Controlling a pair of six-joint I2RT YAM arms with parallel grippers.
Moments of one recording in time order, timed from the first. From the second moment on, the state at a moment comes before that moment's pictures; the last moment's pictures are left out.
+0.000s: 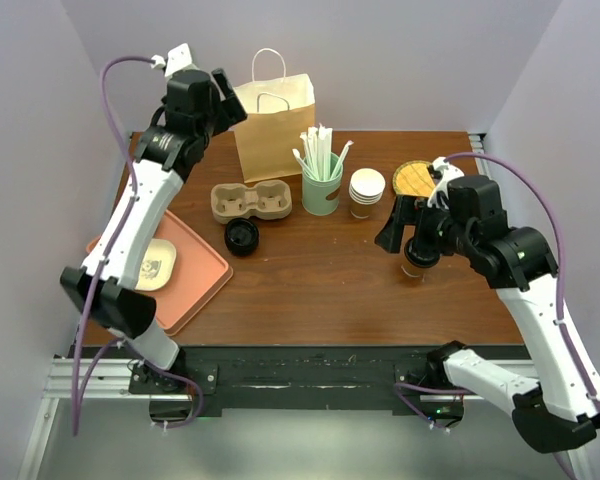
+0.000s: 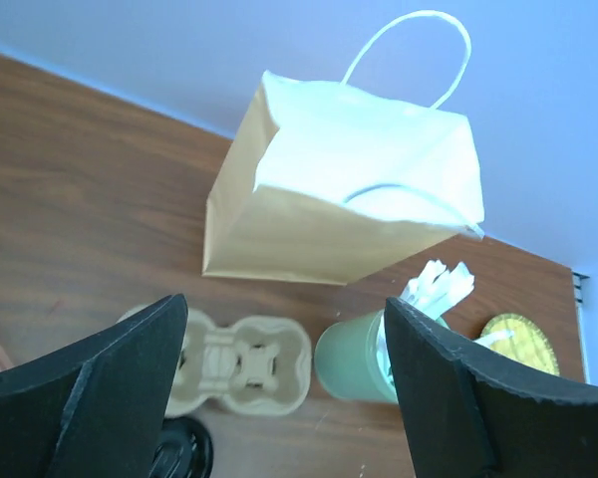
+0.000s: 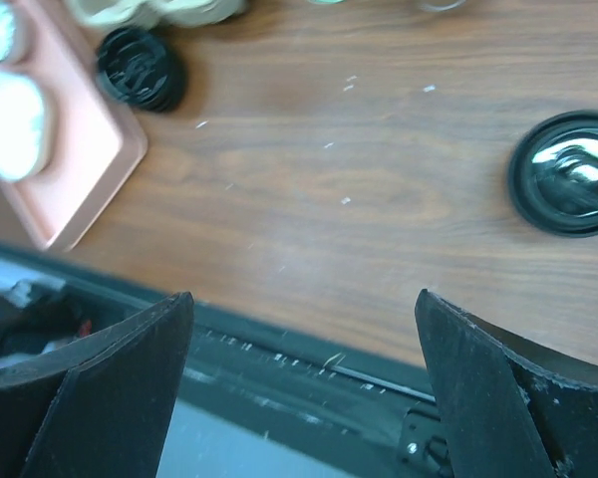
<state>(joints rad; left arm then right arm) -0.35 1.61 1.88 -0.63 -0.37 -0.56 0.40 1.02 1.41 -1.12 -0.07 0.45</state>
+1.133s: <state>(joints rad) -0.17 2.12 2.17 -0.40 -0.05 -0.34 0.40 1.28 1.54 -1.09 -0.14 0.46</state>
